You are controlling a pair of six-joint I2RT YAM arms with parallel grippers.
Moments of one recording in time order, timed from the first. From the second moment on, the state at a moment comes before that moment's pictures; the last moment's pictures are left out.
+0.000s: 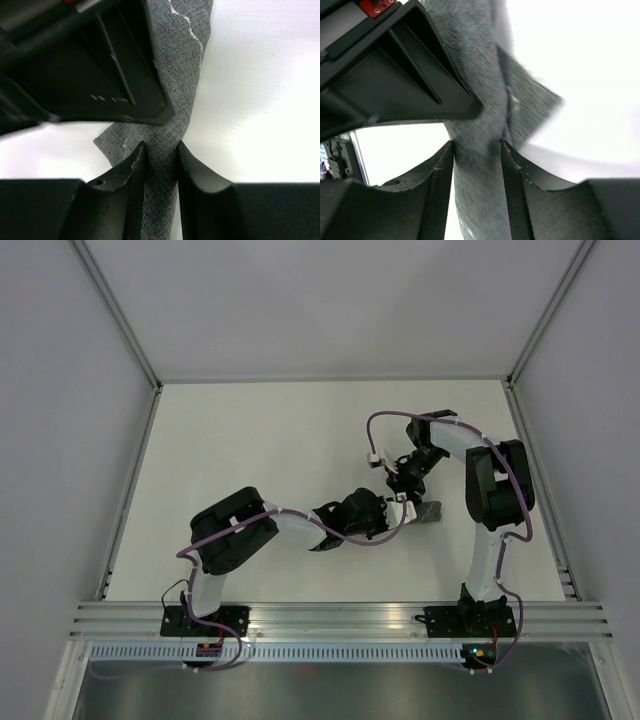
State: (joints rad) left arm -1.07 1.99 1.01 0.48 0.05 0.38; right arm 0.22 2.05 1.45 -1.25 -0.65 -1.23
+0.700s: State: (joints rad) left arm -1.05 1.98 0.99 0.51 0.24 0.13; right arm 0.02 1.72 1.32 -1.14 -0.72 -1.18
